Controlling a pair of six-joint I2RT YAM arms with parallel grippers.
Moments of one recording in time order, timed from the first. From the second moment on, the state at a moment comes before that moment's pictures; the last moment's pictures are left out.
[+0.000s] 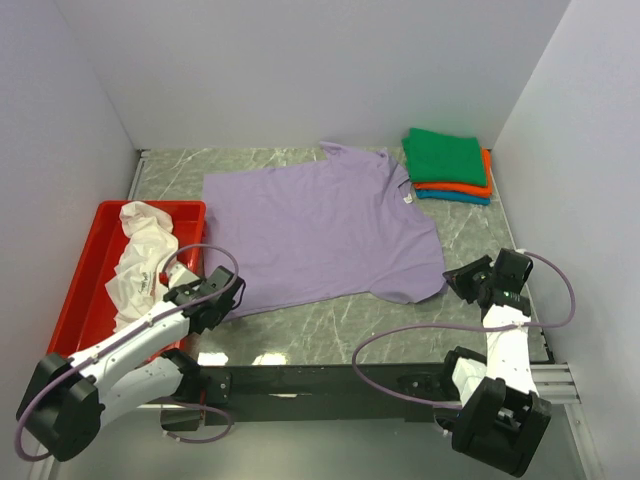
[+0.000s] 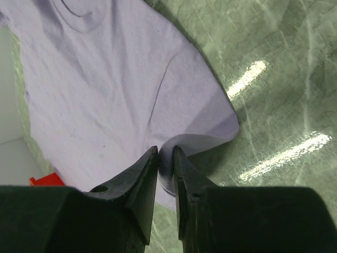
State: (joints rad) left arm -0.60 0.94 0.48 -0.77 -0.54 -1.49; right arm -0.42 0.85 0.45 -0.42 -0.34 0.77
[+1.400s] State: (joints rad) left arm -0.69 1.18 0.53 -0.88 -0.60 -1.73; right arm -0.42 0.92 0.45 -0.37 -0.38 0.75
